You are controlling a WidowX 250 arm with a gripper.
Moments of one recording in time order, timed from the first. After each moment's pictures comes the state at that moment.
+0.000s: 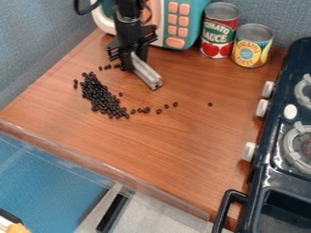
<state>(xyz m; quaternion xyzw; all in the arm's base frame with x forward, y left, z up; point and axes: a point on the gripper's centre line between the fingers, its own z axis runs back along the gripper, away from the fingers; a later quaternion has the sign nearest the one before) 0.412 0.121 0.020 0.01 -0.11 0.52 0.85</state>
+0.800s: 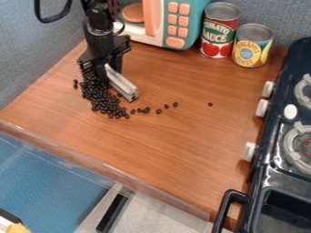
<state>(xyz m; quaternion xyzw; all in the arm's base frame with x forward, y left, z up) 0.365 0.141 0.019 0.02 -0.12 0.54 0.83</state>
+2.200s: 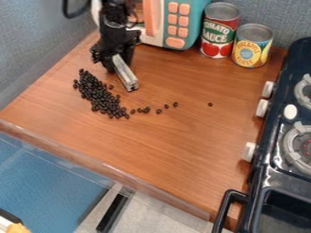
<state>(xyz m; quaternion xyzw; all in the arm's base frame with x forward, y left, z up) 0.408 0.112 0.009 0.04 -0.11 0.49 0.86</state>
